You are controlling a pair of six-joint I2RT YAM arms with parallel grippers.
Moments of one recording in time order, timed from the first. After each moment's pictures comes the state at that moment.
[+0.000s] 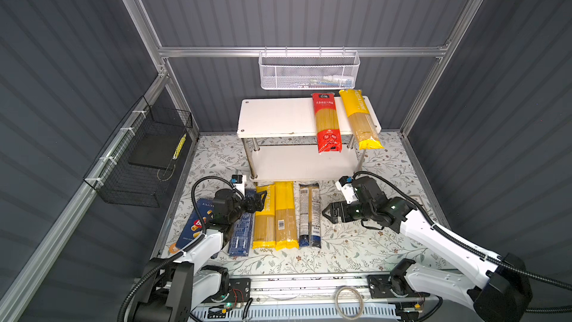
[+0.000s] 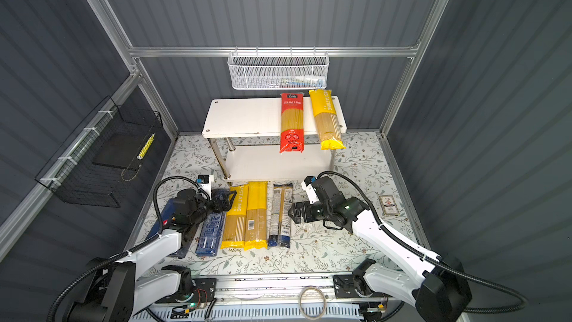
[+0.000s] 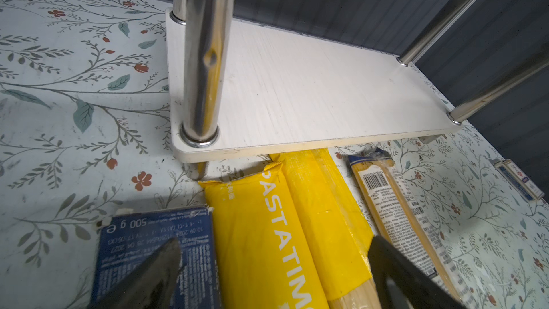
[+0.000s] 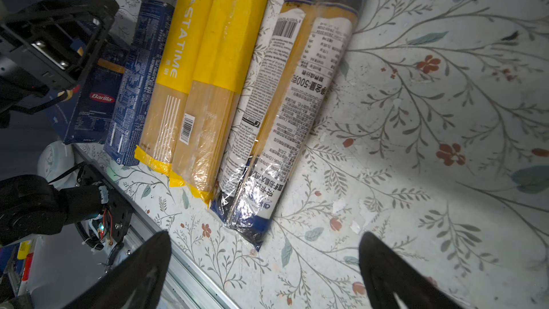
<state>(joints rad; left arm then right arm) -0.20 1.14 0.32 0.40 0.33 -0.23 0.63 1.11 0.78 -0.57 -0.24 0.46</state>
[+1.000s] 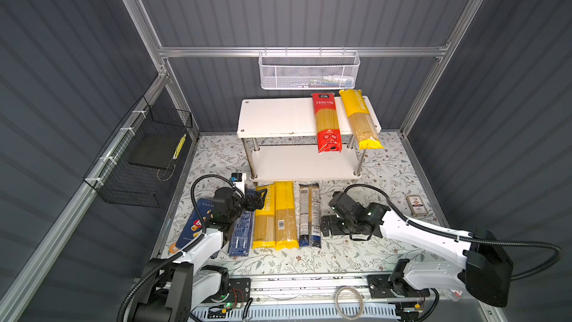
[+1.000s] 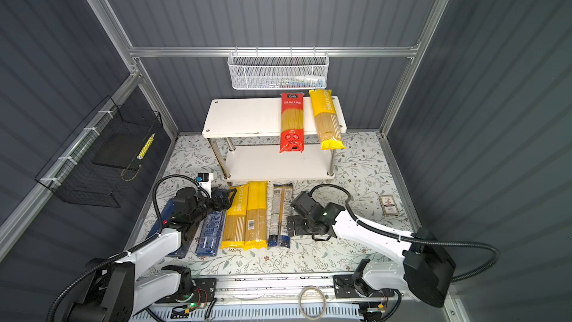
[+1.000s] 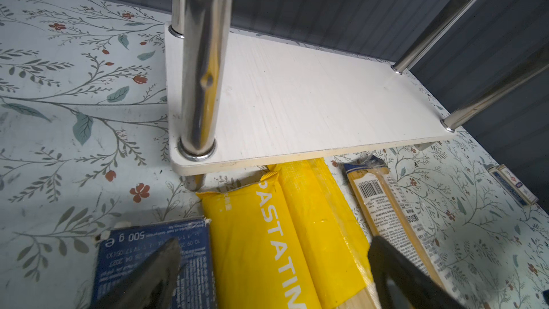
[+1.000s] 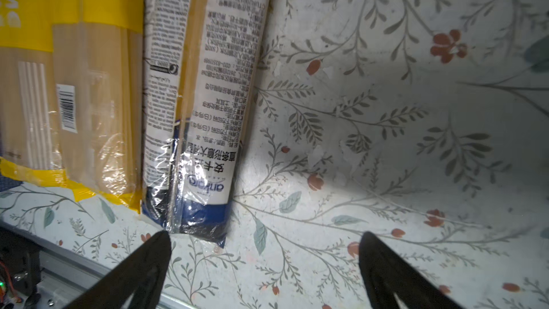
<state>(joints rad) -0.20 1.13 0.33 0.40 0.33 -0.24 0.88 1.30 0.76 -0.64 0.04 0.74</state>
